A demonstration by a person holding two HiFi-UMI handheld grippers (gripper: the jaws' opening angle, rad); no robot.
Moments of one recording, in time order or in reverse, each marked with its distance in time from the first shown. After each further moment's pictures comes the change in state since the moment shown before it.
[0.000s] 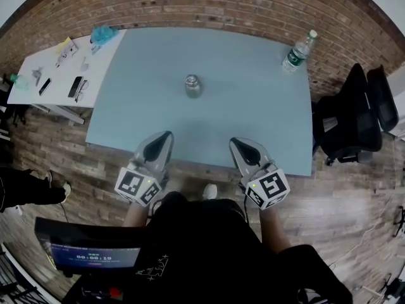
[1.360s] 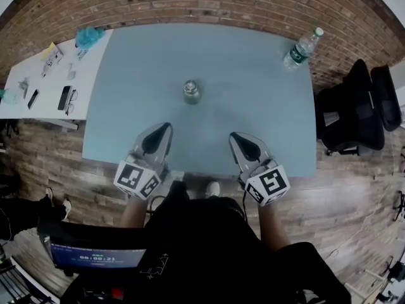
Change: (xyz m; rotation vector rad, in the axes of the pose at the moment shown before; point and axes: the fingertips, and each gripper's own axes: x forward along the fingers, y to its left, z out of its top) left arm 0.051 0.062 -0.002 -0.012 0.040 -0.062; right arm 0.055 -0.025 0.003 0.044 0.014 -0.081
